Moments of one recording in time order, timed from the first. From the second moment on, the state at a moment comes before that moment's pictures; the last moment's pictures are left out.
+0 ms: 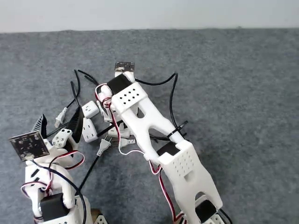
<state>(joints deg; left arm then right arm) -20.1 -101.1 82.6 45.9 7.6 -41.2 47.6 -50.7 100.7 -39.0</state>
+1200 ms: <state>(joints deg) -20.1 -101.3 83.2 45.9 7.6 -39.6 54.3 -52.0 100.5 -38.6</state>
